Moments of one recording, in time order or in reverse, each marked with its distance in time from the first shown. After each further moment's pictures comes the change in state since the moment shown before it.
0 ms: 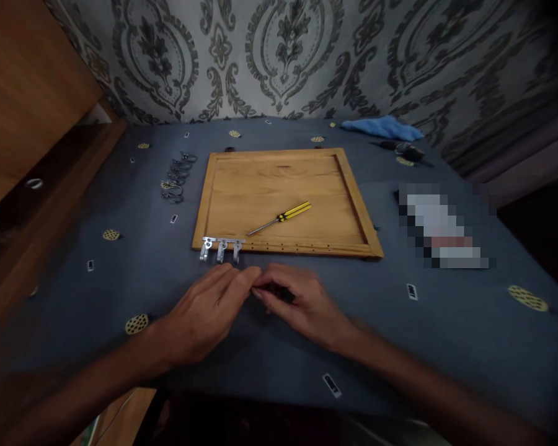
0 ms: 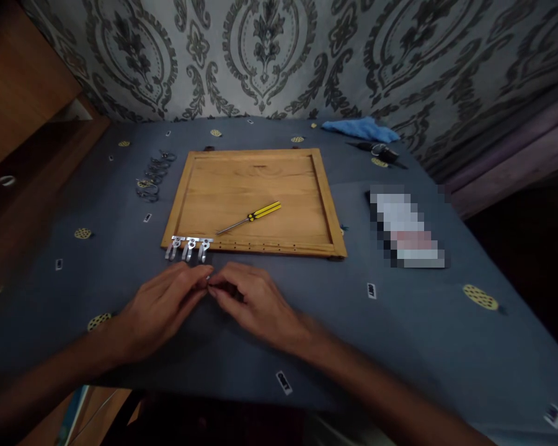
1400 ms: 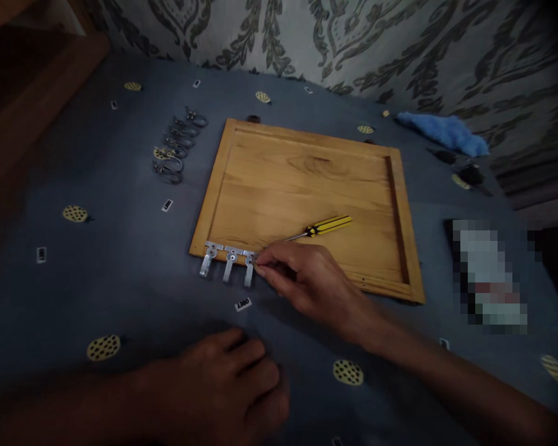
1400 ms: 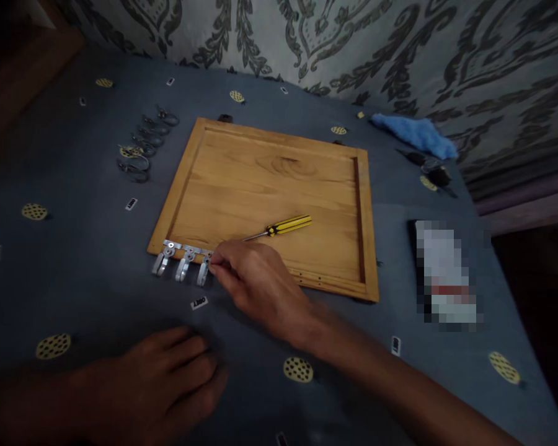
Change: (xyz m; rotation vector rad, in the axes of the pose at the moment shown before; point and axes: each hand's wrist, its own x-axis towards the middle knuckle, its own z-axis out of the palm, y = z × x) left_hand -0.012 0.010 0.012 -0.146 -0.151 0.194; right_hand 0.077 0.012 -0.025 -0.273 -0.225 0.205
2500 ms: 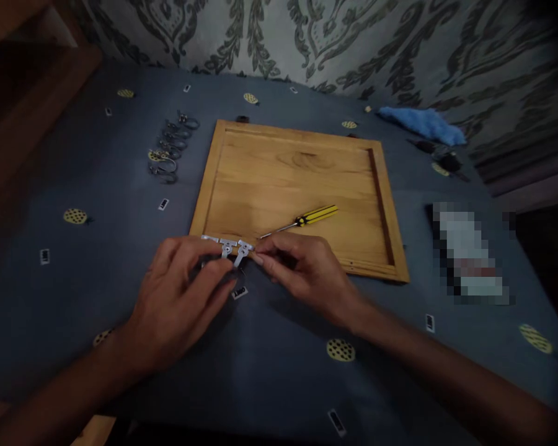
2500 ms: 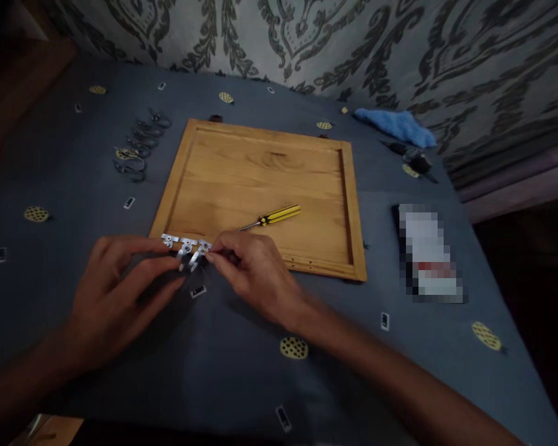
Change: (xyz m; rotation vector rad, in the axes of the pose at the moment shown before) left_hand -0.002 -0.037 -0.019 0.229 0.320 -0.484; right_hand -0.010 0.002 0.007 0.057 0.143 -0.064
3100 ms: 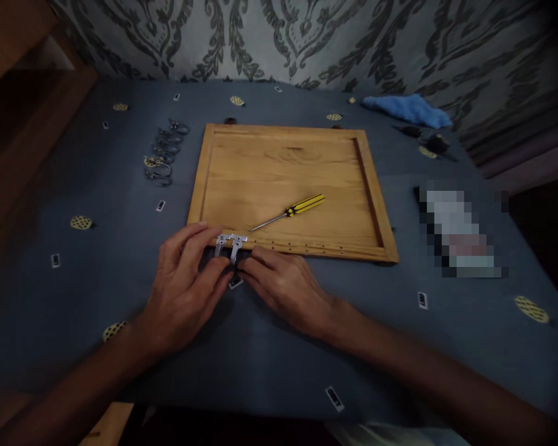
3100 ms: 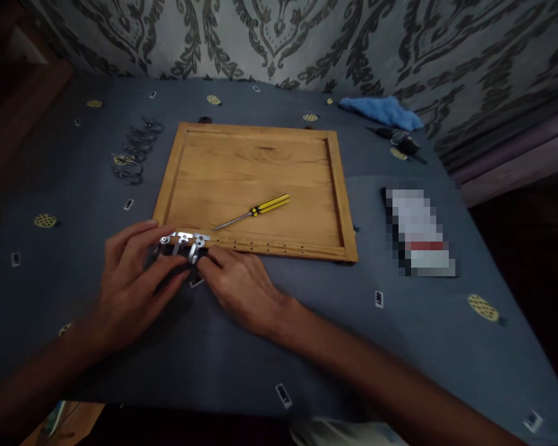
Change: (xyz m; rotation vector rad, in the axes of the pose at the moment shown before) left_hand -0.003 0.002 0.008 0.118 0.002 0.123; right_hand -0.029 0.001 0.031 -0.569 -0.021 -0.292
